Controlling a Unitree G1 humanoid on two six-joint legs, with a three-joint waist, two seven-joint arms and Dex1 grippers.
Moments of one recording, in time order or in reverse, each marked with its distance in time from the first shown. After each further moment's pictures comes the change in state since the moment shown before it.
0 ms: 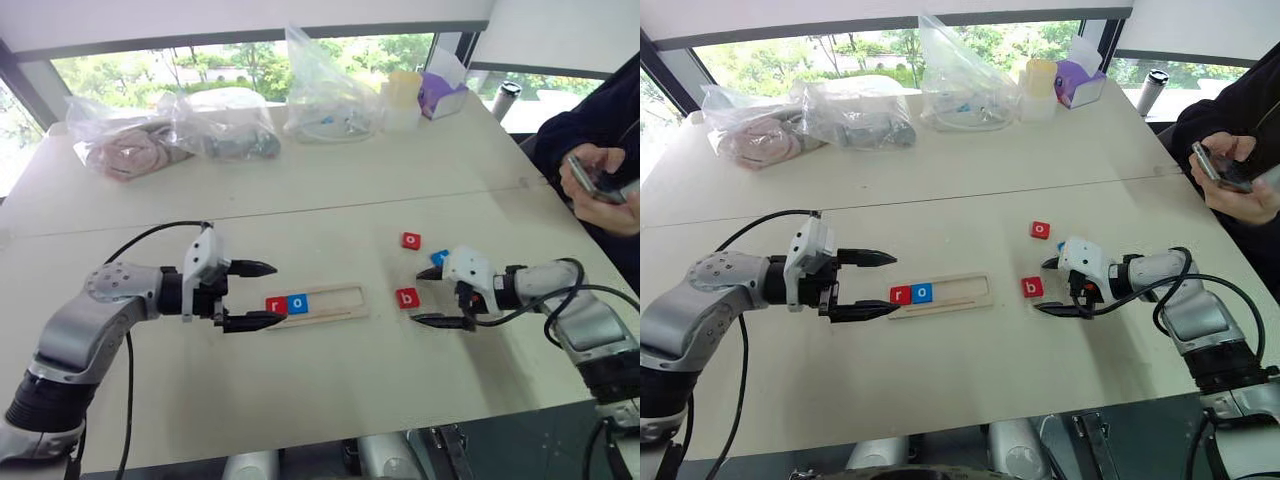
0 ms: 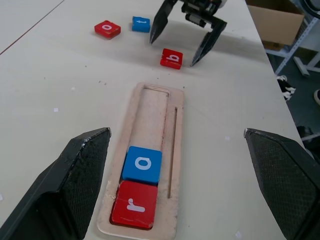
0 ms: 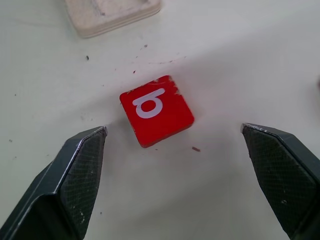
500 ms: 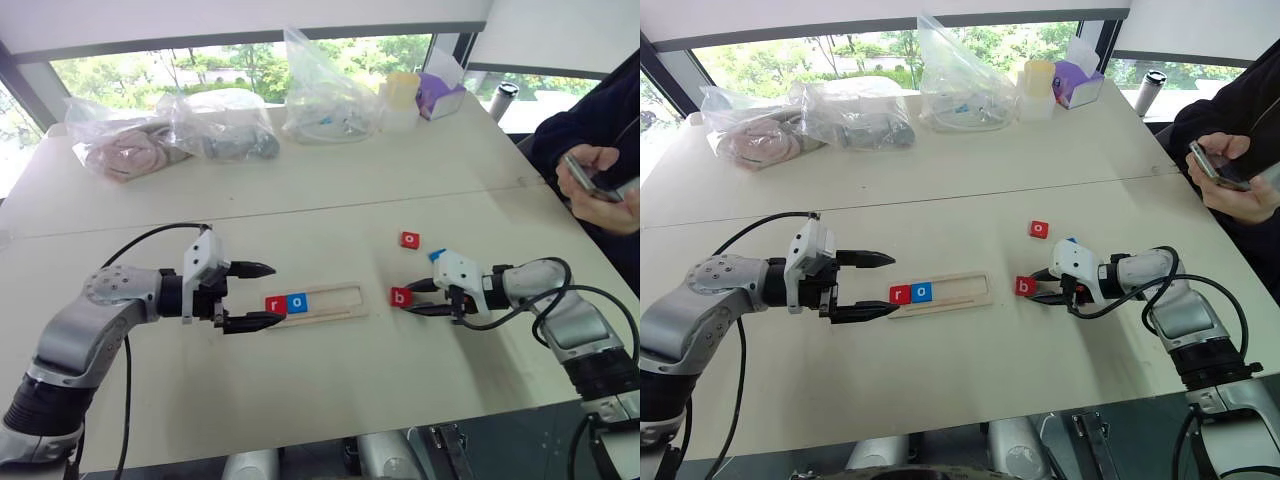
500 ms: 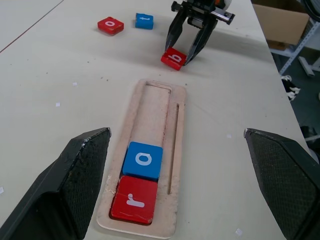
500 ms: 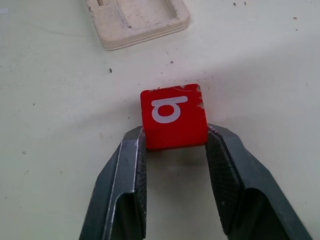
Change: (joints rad) left arm 0.013 0.000 0.002 -0.010 -0.002 -0.001 0.023; right arm -0.009 0.041 0.014 -0.006 -0.019 -0.044 0.029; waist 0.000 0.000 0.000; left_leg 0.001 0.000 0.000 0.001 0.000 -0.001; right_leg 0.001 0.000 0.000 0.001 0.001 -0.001
